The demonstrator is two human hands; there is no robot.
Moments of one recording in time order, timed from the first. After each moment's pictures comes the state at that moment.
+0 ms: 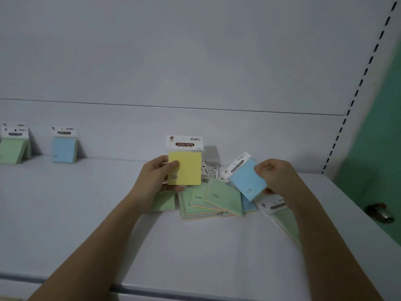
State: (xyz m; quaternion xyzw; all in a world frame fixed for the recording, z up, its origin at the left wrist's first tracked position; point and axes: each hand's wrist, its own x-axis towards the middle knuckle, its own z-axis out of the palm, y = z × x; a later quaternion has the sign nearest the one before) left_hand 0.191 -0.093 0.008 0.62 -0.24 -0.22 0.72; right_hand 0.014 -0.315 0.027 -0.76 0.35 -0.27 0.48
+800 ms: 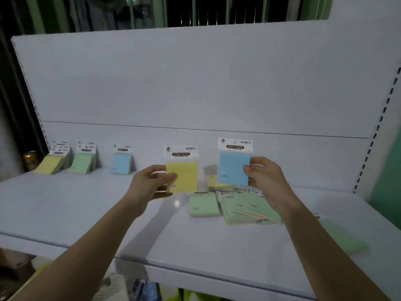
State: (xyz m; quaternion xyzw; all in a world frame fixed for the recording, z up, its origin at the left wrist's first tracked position) left_hand 0.215 0.033 0.044 0.65 -0.20 -0.15 0.72; right_hand 0.063 -0.210 0.060 -0.65 0.18 -0.32 0.66
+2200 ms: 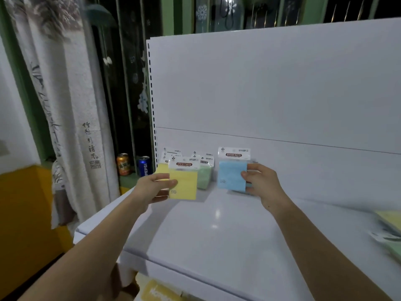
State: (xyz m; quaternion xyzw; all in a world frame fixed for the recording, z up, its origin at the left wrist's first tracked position) left_hand 0.524 0.361 0.037 0.72 -0.09 -0.13 0.68; right_hand 0.403 0.096 0.056 -0.65 0.17 -0.26 0.69
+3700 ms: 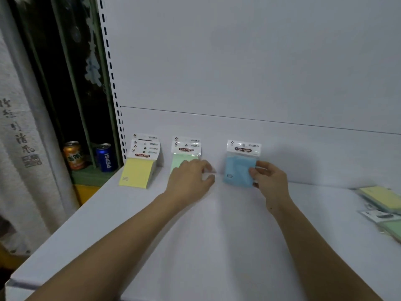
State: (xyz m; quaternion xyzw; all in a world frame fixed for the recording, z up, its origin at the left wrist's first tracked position) left_hand 0.551 0.246 0.018 0.87 -0.41 0.10 0.27; right_hand 0.438 0.069 0.002 -0.63 0.28 -0.40 0.61
